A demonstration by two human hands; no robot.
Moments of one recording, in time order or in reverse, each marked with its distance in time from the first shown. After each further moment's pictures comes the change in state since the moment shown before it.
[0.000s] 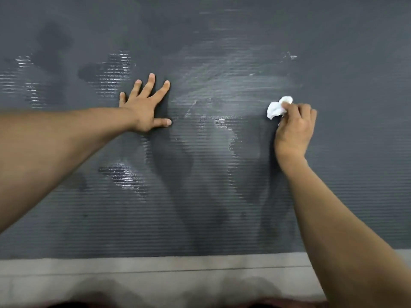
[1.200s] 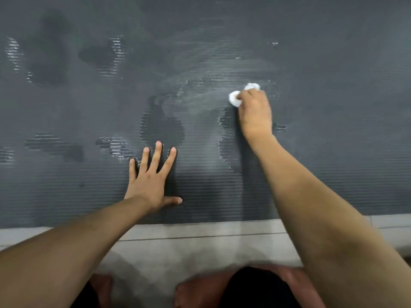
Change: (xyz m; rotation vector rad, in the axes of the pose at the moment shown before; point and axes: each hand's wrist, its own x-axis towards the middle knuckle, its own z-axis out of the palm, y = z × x) left_hand -0.181 0.059 0.156 0.020 -0.019 -0.002; right_hand -0.035 -0.052 -0.020 0.049 -0.178 -0.292
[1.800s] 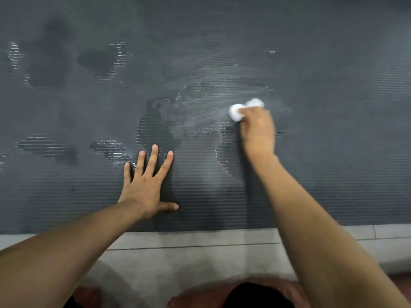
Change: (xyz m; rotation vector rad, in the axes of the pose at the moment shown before) left_hand 0.002 0.000 0.000 -0.016 -0.025 -0.005; right_hand -0.025 0.000 -0.014 0.038 -0.024 0.047
